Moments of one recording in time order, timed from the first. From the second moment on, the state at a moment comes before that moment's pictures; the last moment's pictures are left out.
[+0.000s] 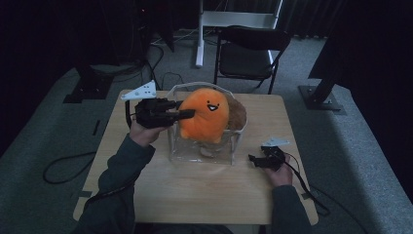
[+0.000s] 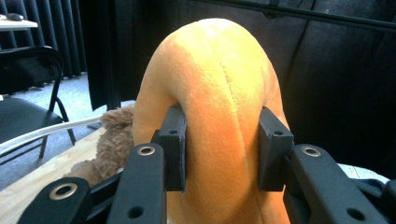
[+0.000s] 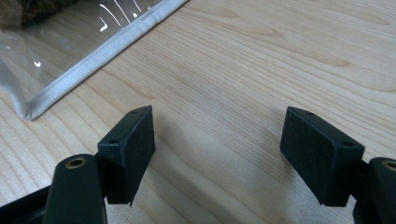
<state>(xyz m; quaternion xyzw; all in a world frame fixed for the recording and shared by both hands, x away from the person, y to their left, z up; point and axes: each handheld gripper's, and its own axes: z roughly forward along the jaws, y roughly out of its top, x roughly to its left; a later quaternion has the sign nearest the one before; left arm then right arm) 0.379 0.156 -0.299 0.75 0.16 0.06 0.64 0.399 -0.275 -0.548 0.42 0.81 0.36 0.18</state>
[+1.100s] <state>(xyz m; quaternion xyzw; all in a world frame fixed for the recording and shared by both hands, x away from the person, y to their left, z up) 0.391 0.171 -0.293 0.74 0.18 0.08 0.64 0.399 -0.275 -0.548 0.42 0.81 0.36 0.18</state>
